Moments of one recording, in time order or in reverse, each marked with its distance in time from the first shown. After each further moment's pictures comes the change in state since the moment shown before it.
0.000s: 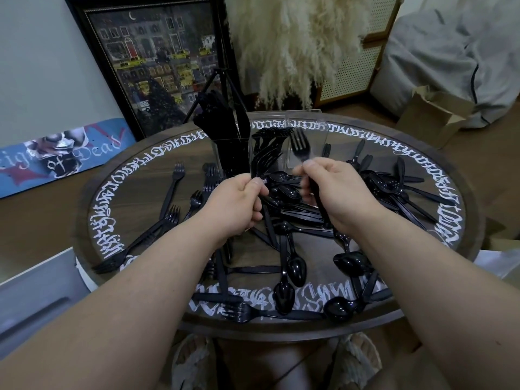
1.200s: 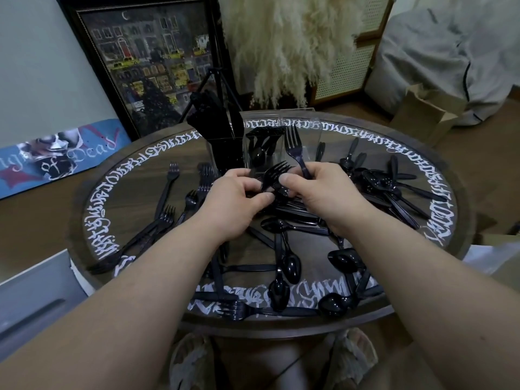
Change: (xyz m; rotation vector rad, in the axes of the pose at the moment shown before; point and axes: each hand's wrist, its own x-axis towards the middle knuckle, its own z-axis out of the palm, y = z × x) left_hand -0.005 0.004 0.000 0.415 0.049 0.180; right_hand -0.006 0.001 -0.001 -0.149 -0.062 -0.054
